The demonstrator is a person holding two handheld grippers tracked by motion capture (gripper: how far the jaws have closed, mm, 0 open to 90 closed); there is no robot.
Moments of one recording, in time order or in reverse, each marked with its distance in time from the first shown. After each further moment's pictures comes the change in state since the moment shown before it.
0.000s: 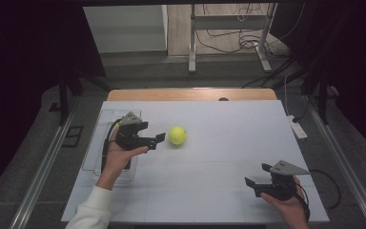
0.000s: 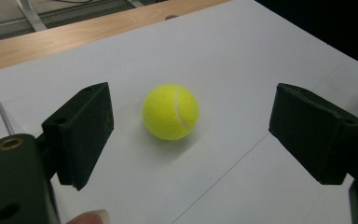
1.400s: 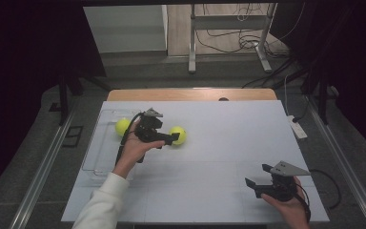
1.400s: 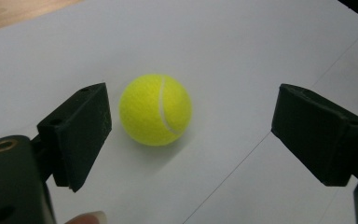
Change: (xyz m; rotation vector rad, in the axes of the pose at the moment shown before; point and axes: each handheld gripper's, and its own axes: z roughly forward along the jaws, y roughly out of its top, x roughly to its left) left arm -0.005 0.020 0.054 0.178 -0.015 0.004; right arm 0.001 -0.001 -0.002 0.000 0.001 -0.007
